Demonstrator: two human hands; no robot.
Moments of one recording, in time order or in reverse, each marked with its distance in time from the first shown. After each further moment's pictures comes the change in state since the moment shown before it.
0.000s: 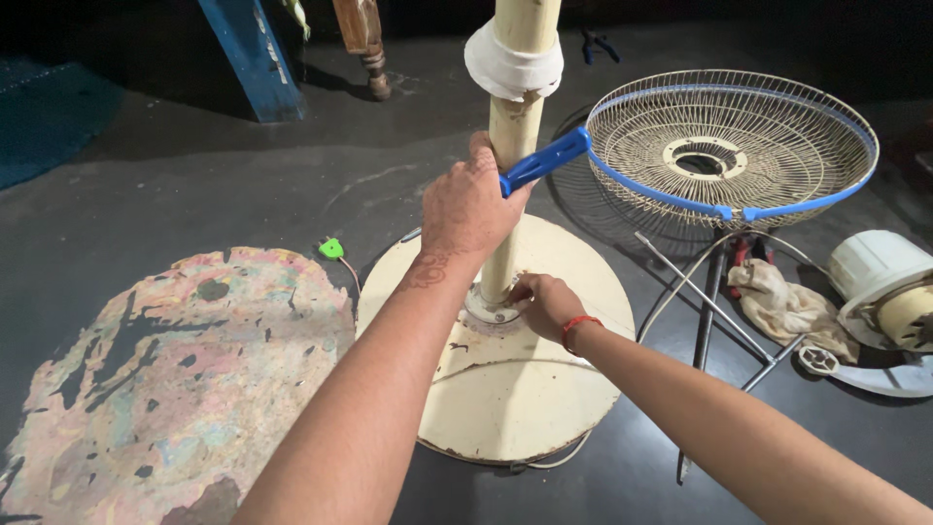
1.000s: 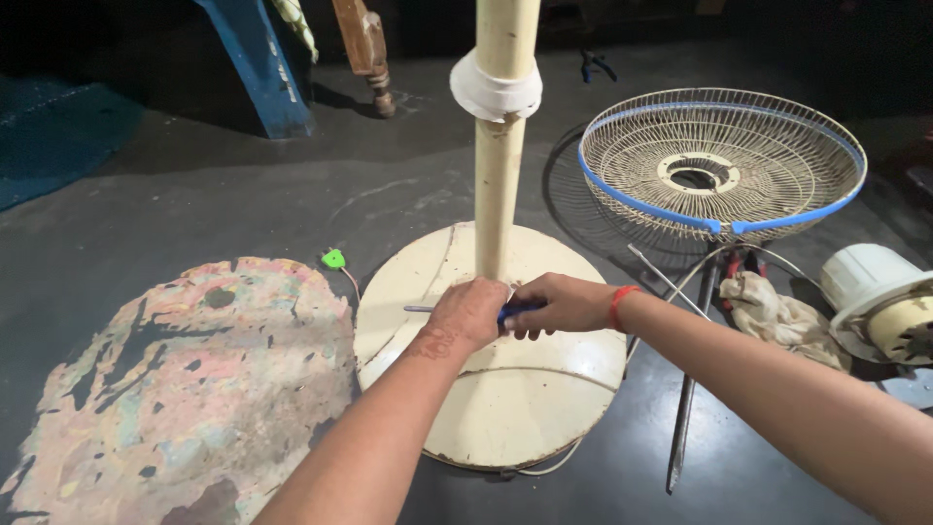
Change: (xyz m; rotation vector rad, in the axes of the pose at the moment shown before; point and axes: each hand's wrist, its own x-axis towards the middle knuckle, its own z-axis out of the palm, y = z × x) left_hand -0.075 -0.043 0.060 0.111 -0.552 0.134; right_hand -0.031 -0.052 -0.107 0.006 -0.644 -0.217
